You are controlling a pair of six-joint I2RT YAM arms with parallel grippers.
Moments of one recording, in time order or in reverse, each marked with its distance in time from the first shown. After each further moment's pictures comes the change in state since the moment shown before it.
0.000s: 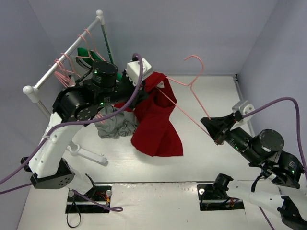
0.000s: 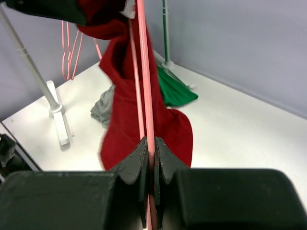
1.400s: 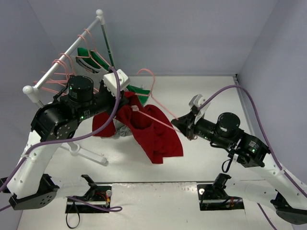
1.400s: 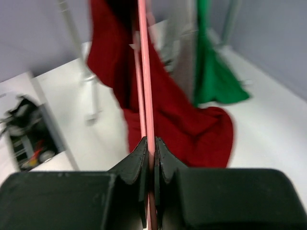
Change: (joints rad) left arm 0.090 -0.270 -0.336 0.094 -0.051 0.065; right arm -0.038 0.212 -0.076 0.168 -0.307 -0.034
